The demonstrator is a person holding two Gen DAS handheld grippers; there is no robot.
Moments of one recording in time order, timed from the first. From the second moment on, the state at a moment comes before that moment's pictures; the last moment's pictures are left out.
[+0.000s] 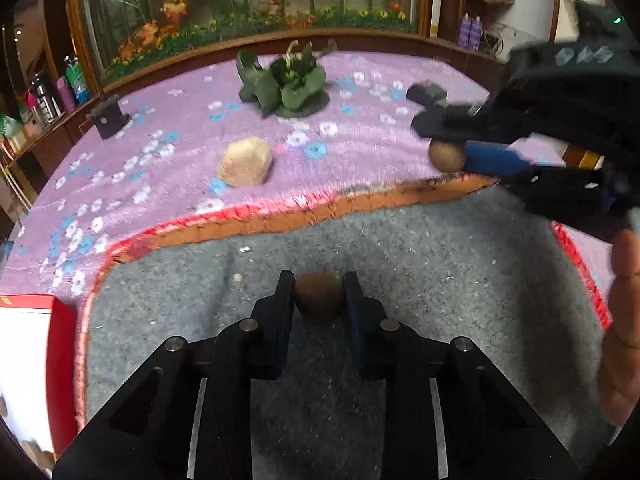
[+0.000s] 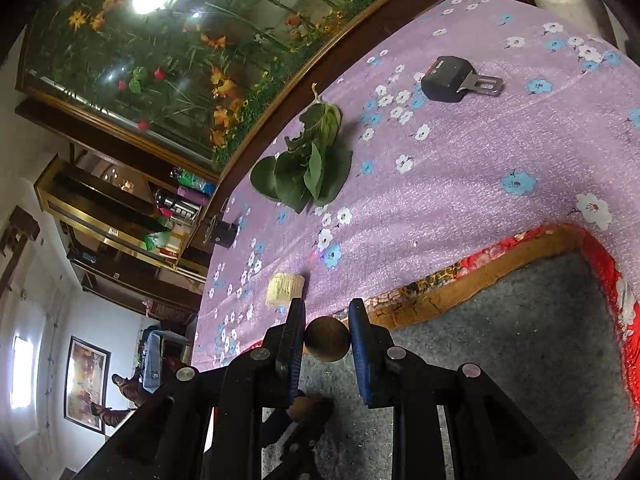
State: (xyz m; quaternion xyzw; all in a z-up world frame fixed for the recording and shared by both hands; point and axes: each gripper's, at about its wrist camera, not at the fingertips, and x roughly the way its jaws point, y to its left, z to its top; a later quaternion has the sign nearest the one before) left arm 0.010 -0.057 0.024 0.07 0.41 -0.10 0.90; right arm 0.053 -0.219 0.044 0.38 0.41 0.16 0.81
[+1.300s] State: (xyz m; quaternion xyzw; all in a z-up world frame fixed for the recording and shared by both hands) left arm -0.198 0.133 0.143 -0.01 0.19 0.06 0.98; right arm -0.109 -0.065 0.116 0.20 0.28 0.33 0.88
